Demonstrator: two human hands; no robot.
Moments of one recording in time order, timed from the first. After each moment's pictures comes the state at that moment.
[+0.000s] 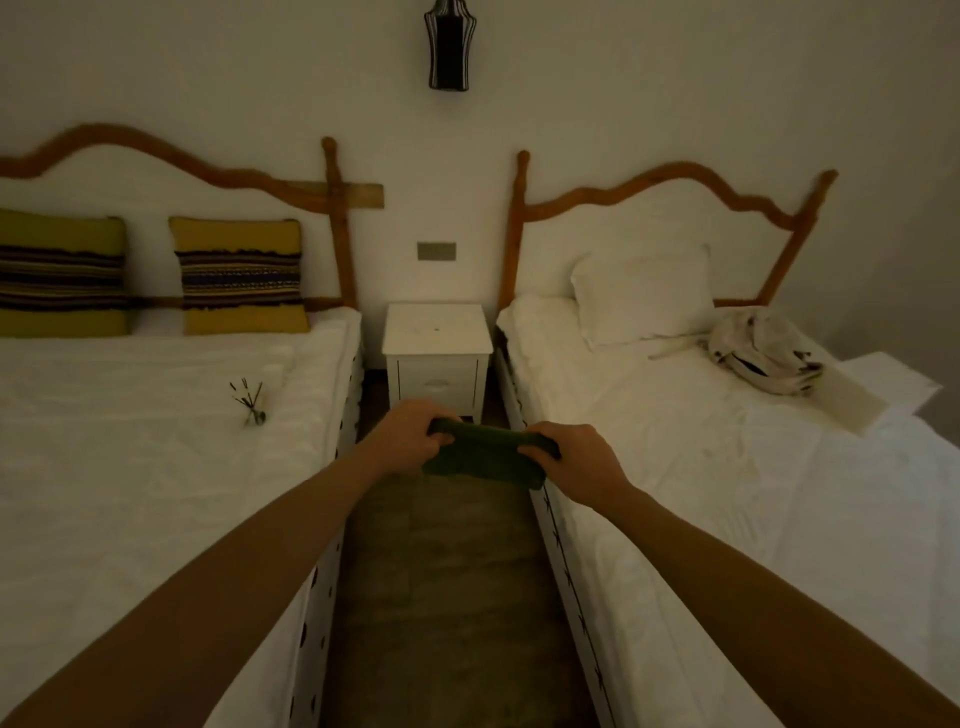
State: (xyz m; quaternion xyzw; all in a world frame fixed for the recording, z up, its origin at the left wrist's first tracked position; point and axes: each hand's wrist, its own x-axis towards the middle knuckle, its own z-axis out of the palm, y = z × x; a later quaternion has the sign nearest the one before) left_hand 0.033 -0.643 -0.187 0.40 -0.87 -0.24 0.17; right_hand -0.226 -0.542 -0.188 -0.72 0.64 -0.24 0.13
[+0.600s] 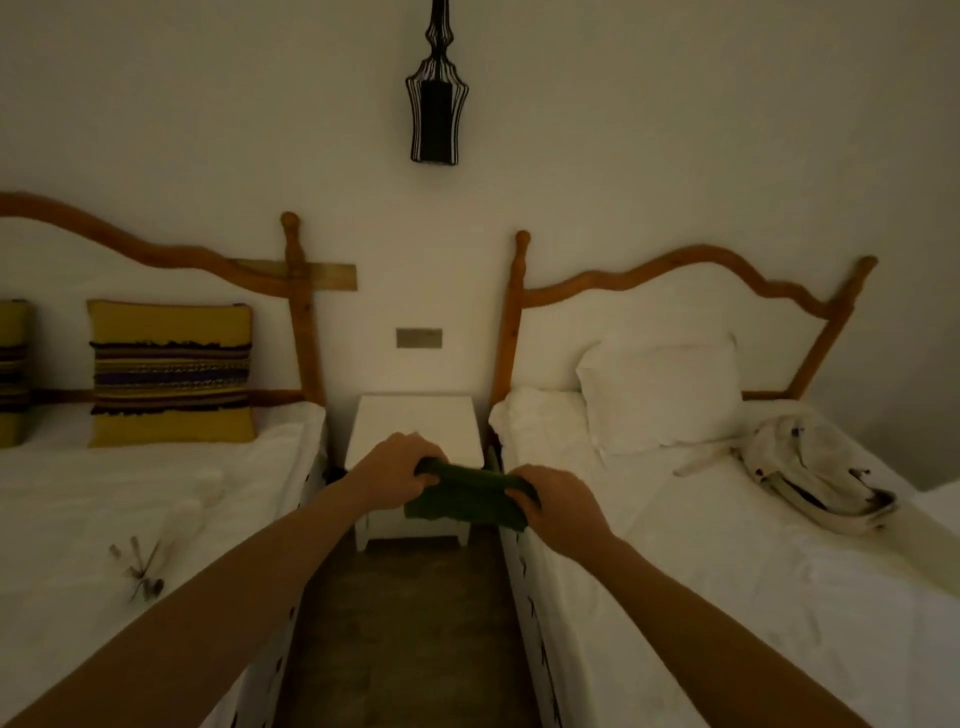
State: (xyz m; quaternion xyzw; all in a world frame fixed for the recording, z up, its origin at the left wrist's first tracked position) left_hand -0.072 -1.012 -0.156 0.40 -0.88 -0.20 0.14; right_hand -0.322 -0.919 -0.181 -0.72 0.65 -0.21 0.11
